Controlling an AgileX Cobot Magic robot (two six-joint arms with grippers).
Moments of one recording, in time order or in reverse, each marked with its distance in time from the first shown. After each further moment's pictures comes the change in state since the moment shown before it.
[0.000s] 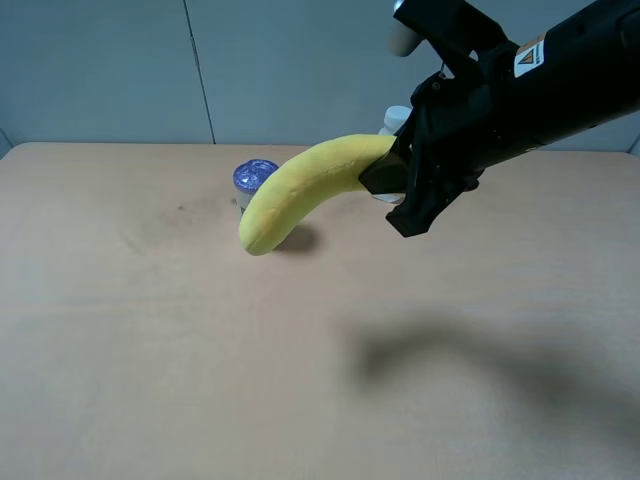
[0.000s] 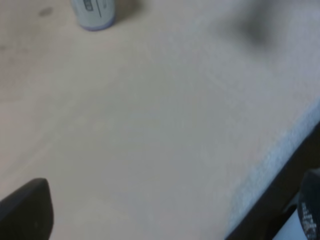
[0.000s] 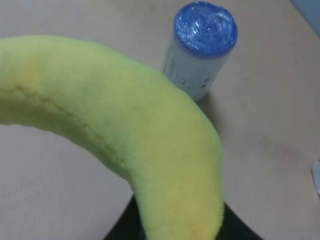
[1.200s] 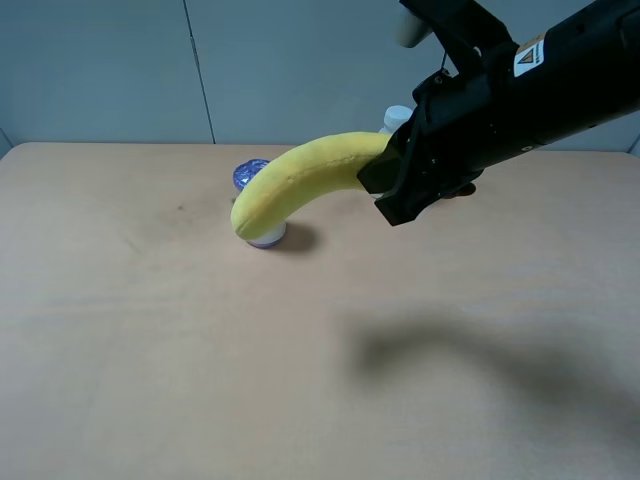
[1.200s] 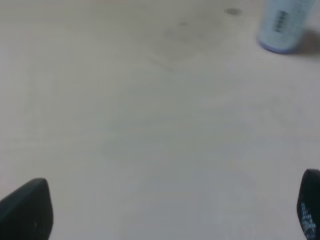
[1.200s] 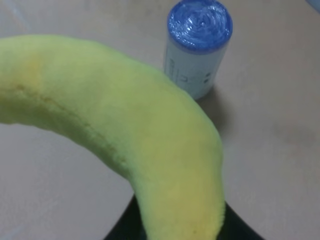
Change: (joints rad) left arm 0.645 -0.001 0.018 0.006 -0.047 -0.060; right arm 0.000 0.000 0.000 0.007 -0.002 0.136
